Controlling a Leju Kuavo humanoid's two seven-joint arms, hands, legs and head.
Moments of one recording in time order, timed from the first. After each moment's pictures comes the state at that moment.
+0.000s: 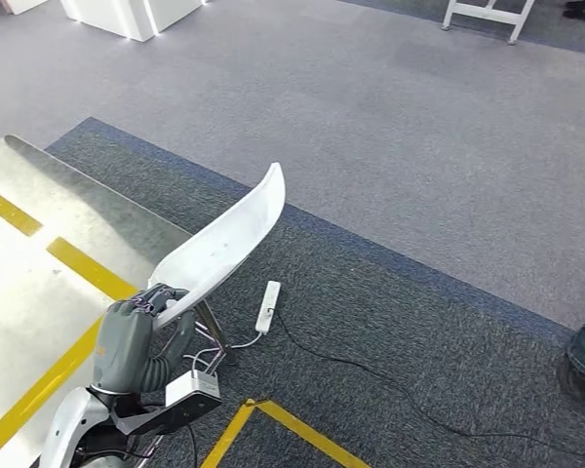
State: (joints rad) left arm -0.04 0.09 -0.51 -1.85 -1.01 0.36 -0.04; right arm 0.61 0.35 -0.31 -1.31 0.60 0.00 0.48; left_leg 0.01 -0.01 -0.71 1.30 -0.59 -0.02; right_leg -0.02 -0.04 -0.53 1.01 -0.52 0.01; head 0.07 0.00
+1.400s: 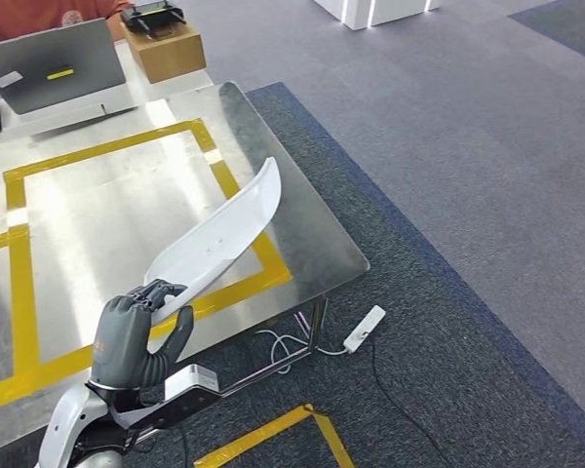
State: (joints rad) left arm -0.05 0.09 -0.50 -1.85 -1.02 0.36 -0.04; right arm 0.60 0.35 -0.31 -1.32 0.62 0.01 0.48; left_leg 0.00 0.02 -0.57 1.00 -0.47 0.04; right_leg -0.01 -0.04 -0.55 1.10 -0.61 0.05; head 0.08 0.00
